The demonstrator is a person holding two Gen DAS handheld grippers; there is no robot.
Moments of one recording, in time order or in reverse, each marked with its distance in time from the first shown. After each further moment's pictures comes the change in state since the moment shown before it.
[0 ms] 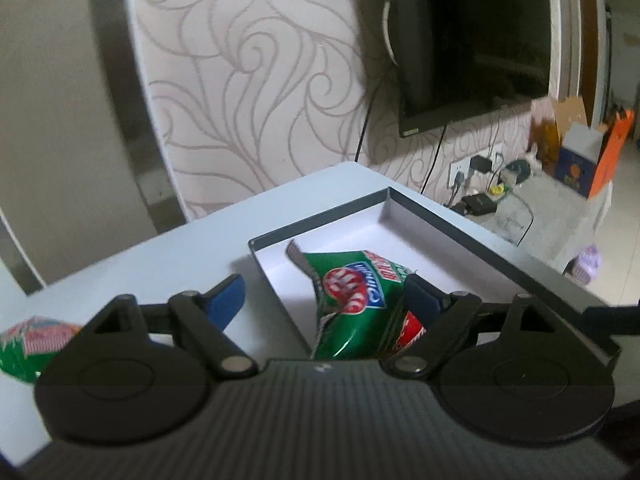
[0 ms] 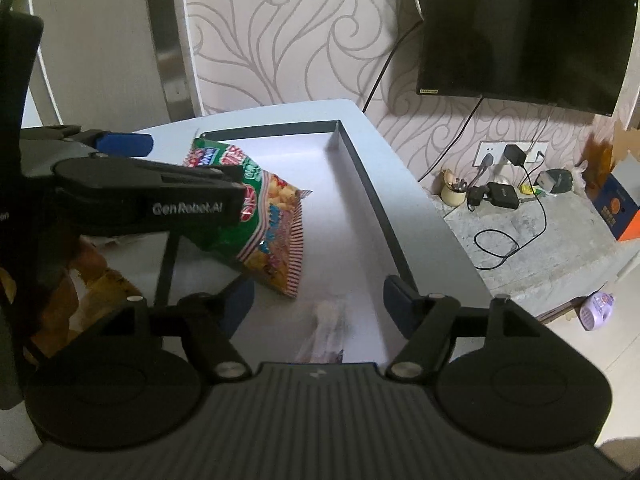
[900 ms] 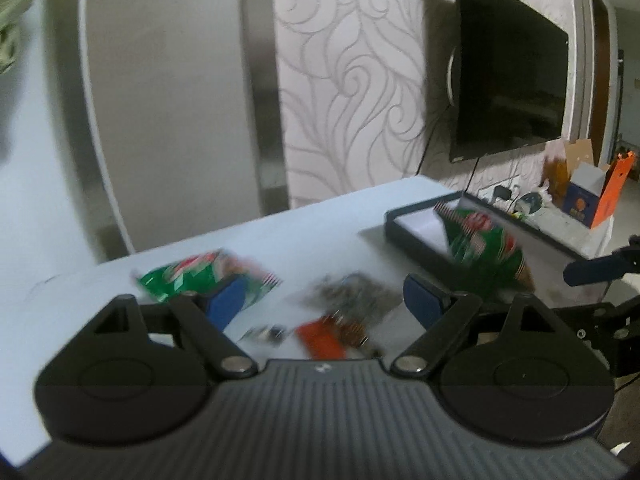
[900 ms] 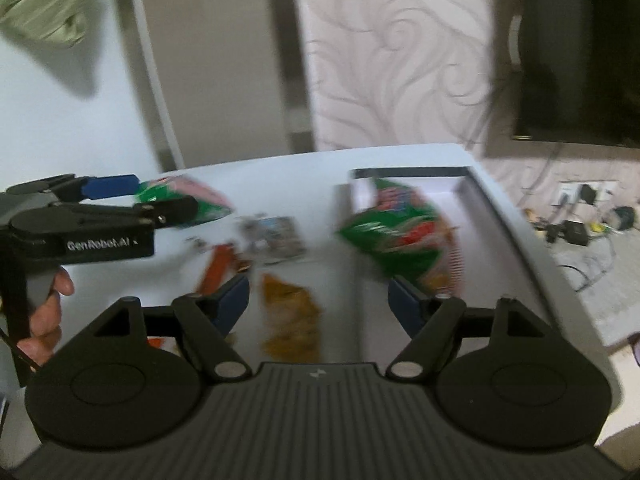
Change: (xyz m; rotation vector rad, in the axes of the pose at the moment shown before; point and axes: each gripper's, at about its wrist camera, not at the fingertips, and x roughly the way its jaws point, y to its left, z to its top) left arm -0.125 0.142 -0.072 -0.070 -0.093 0.037; right arm -0.064 0.106 -0.006 -0.072 -0.097 0.238
